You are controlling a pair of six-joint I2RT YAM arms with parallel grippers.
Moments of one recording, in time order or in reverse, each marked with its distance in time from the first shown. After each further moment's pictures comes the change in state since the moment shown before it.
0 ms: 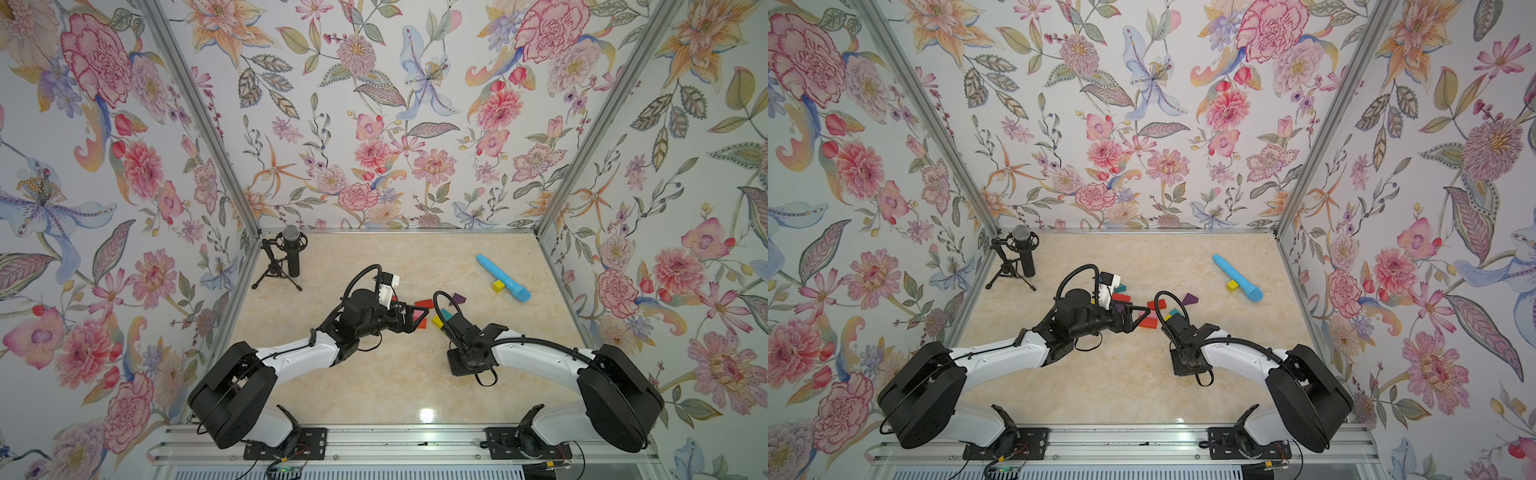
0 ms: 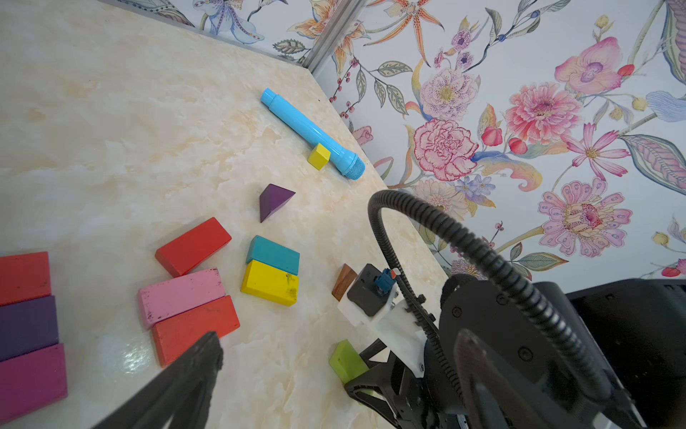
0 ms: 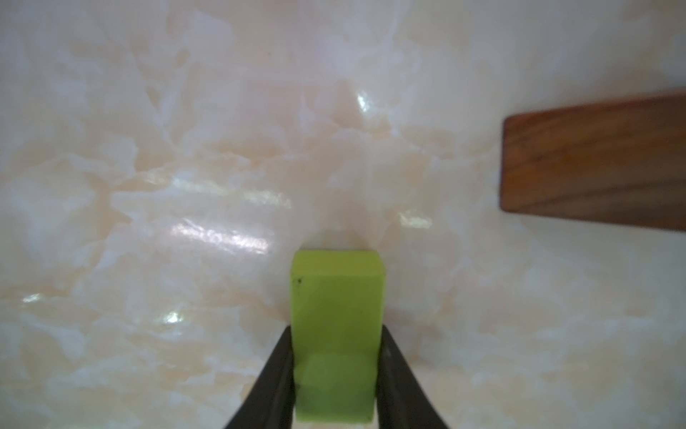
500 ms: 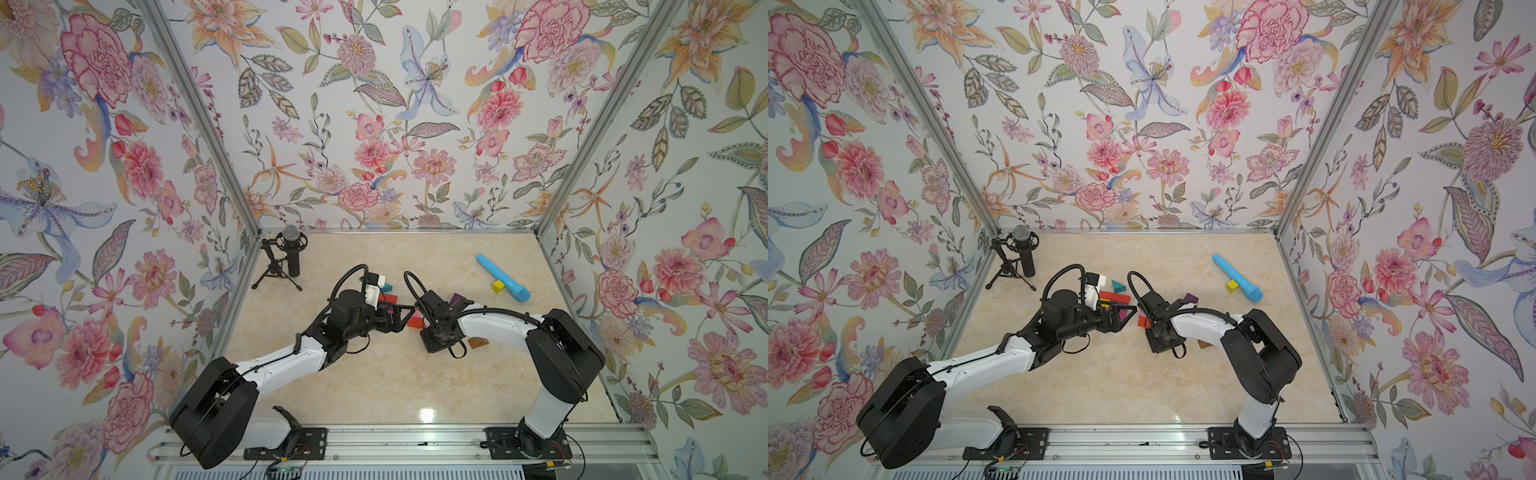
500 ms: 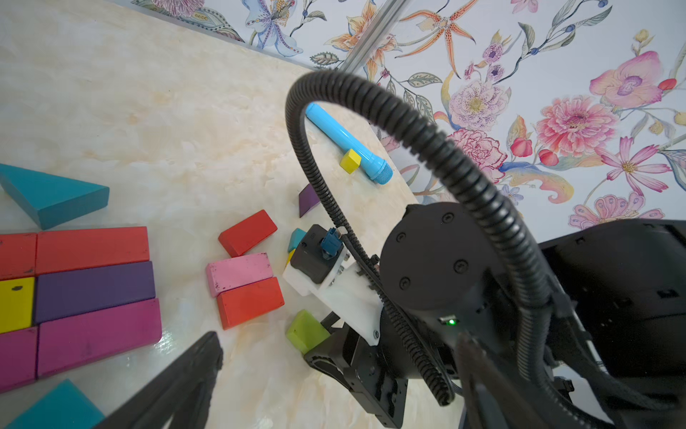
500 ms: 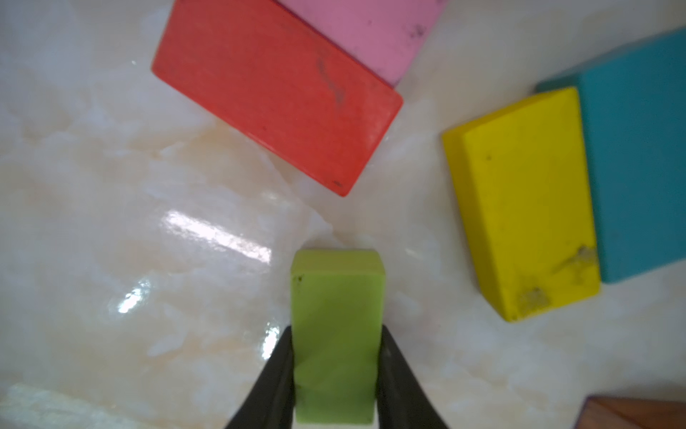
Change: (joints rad) left arm 0.053 -0.101 -0.054 -0.103 -0.031 0.023; right arm 0.005 0.317 0.326 0.036 -0.021 -0.217
